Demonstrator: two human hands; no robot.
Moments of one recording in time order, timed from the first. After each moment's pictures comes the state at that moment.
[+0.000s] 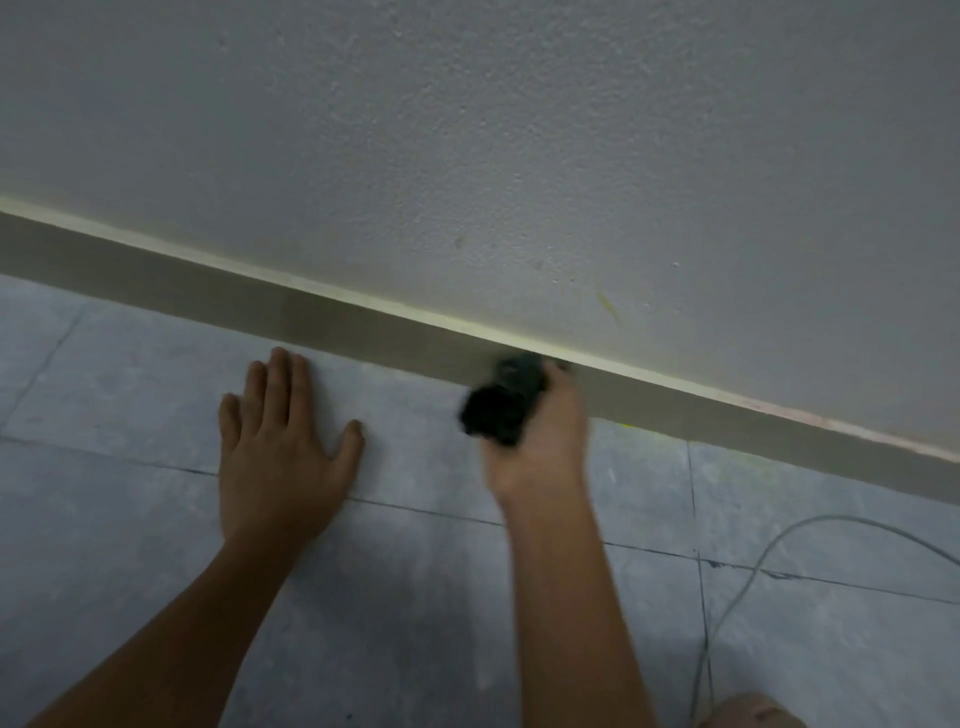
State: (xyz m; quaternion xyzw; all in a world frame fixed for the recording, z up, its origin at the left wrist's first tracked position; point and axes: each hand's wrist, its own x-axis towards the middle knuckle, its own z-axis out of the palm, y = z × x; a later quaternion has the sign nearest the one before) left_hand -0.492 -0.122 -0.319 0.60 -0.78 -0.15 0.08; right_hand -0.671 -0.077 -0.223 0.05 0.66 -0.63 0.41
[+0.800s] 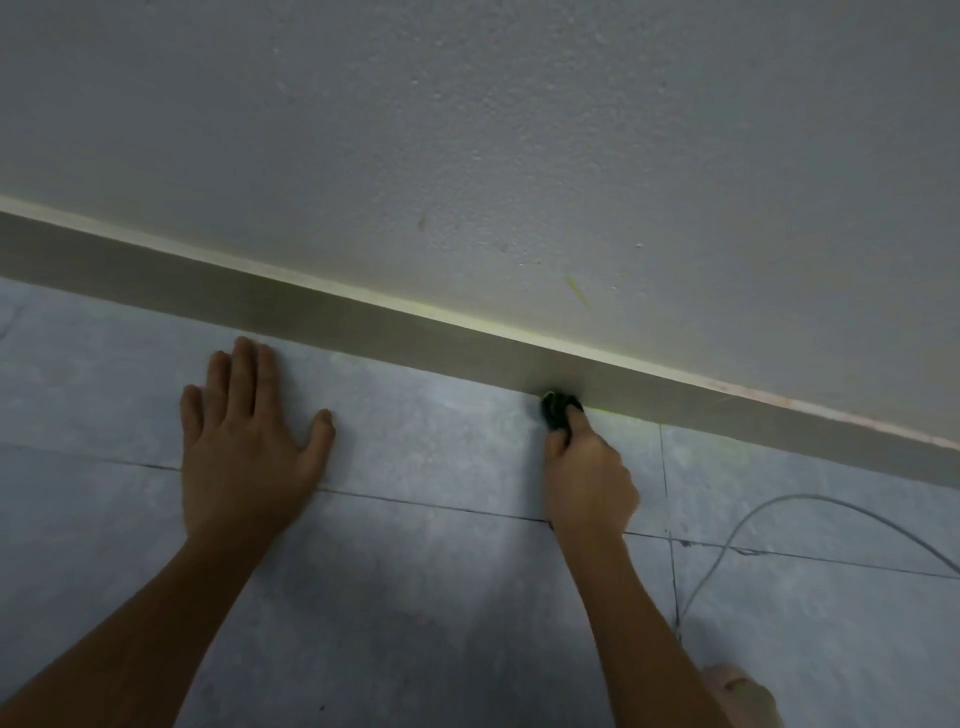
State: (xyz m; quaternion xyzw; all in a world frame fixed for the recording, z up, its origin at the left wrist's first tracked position) left_hand -0.493 -0.119 -0.322 0.59 -0.79 -0.15 0.08; right_hand -0.723 -0.009 -0.267 -0.28 0.95 -0.03 0.11
